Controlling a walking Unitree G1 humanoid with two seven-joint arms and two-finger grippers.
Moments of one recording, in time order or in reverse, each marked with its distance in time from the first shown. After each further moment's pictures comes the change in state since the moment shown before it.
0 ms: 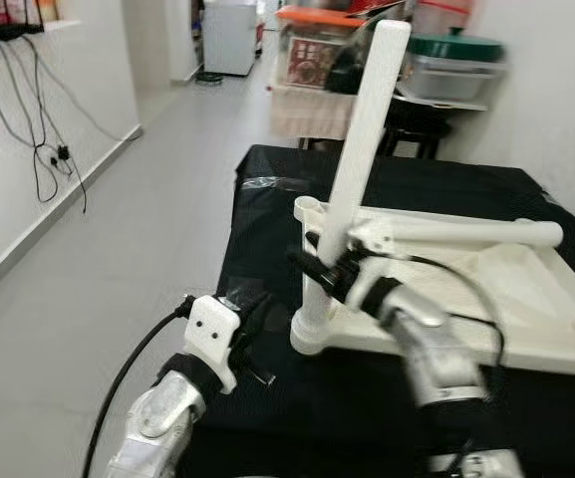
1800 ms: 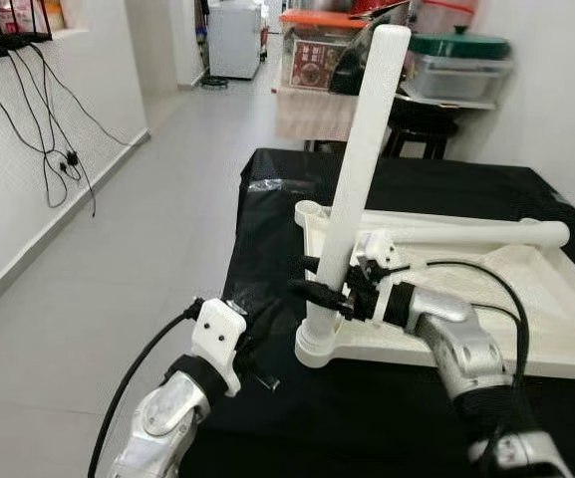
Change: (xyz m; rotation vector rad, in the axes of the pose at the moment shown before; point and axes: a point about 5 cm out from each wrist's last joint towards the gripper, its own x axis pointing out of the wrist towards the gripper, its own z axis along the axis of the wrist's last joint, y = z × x) left arm 0.004 0.002 -0.004 0.011 0.008 0.004; right arm 0.013 -0.009 0.008 -0.092 0.023 0.451
